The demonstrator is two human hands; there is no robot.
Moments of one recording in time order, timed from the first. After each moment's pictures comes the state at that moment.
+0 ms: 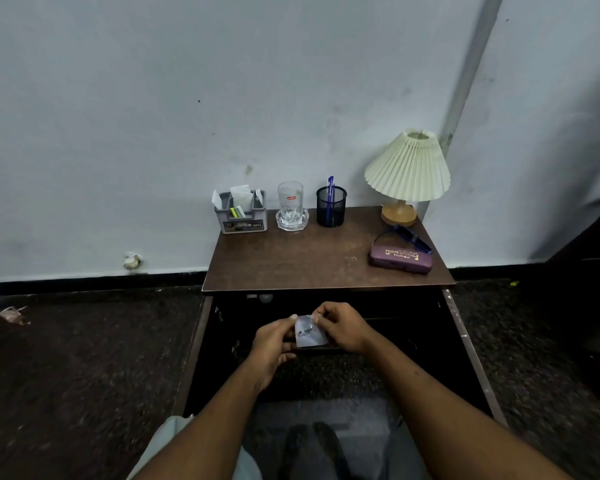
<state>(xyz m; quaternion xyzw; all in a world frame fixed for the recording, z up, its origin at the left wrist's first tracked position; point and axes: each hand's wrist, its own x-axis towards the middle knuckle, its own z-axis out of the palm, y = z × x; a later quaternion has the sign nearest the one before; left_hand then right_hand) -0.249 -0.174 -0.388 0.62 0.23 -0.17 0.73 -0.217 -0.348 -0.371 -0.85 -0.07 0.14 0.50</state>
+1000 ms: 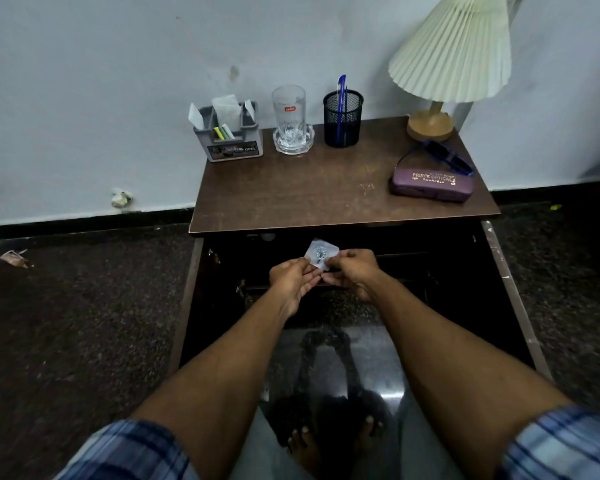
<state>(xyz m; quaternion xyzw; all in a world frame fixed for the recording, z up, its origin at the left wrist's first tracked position) -0.182 -0.205 -0.457 0.52 0.34 -0.15 0.77 -0.169 -0.337 -0.457 -0.61 0.27 0.20 0.71</state>
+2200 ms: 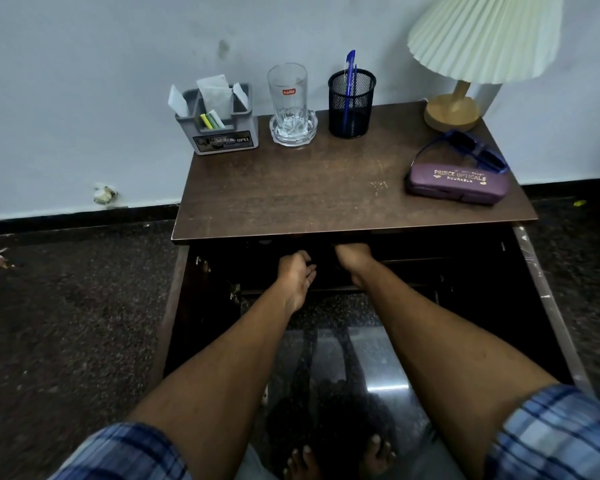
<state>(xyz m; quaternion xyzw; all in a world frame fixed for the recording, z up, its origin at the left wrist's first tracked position) -0.127 -0.219 -0.483 0.54 0.37 -0.17 0.74 -0.096 -0.325 -0.511 -0.73 0.28 0.12 0.62</state>
